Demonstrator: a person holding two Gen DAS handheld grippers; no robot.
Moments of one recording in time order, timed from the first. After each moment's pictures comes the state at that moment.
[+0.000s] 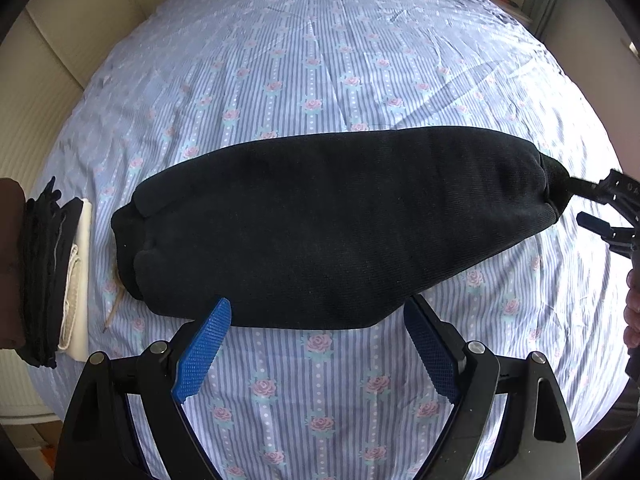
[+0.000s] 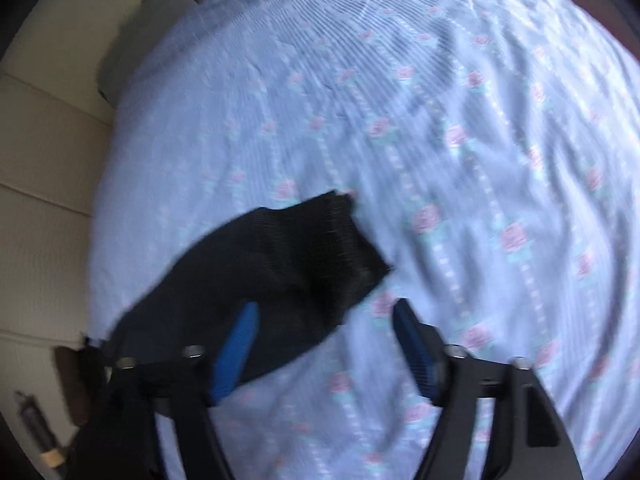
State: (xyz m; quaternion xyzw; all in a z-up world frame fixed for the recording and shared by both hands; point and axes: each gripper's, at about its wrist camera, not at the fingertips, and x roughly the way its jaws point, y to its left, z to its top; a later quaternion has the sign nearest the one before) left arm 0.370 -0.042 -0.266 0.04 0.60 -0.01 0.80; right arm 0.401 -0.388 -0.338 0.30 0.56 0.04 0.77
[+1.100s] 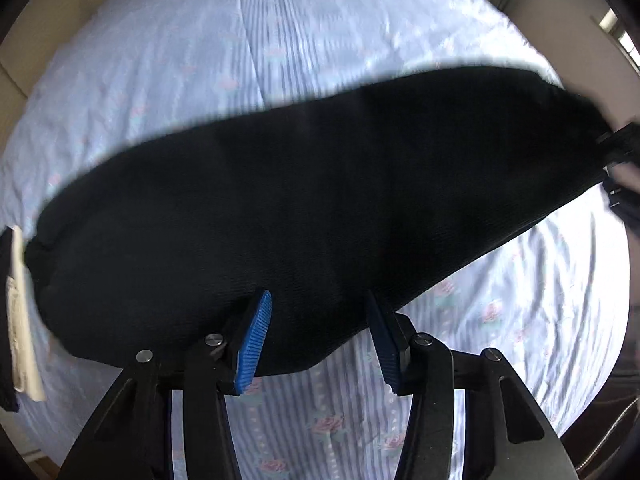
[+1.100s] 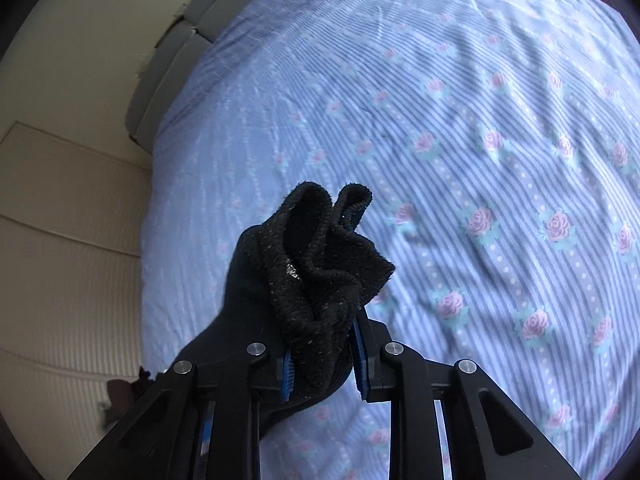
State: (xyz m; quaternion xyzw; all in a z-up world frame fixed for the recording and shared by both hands) left arm 0.400 -0.077 -0.329 0.03 0.62 -0.09 0.77; right arm 0.400 -0.391 -0.307 0.37 0.49 0.06 0.78
